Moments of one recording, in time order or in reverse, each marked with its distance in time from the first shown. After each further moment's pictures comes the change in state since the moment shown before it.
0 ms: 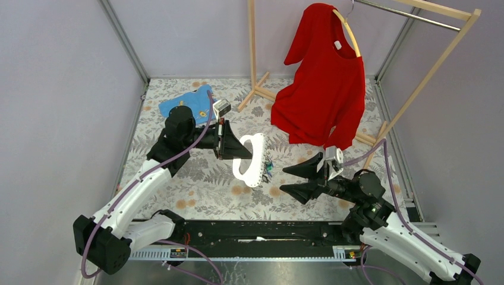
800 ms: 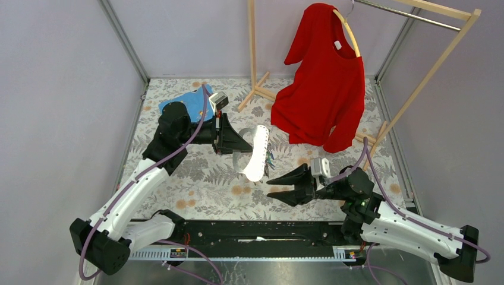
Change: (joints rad) left arm -0.006 -0.005 0.067 0.025 -0.028 -0.120; right arm 0.201 0.193 0.077 0.147 -0.041 -0.213
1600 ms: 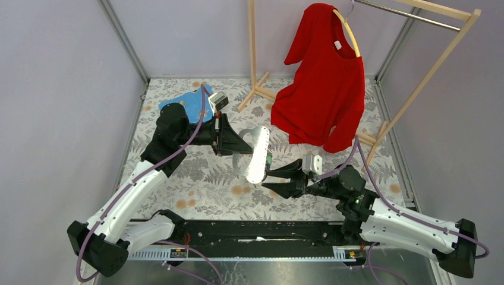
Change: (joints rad) left arm -0.026 -0.023 0.010 0.000 -0.018 -0.005; right arm 0.024 0.073 0.011 0.006 0.153 -0.099
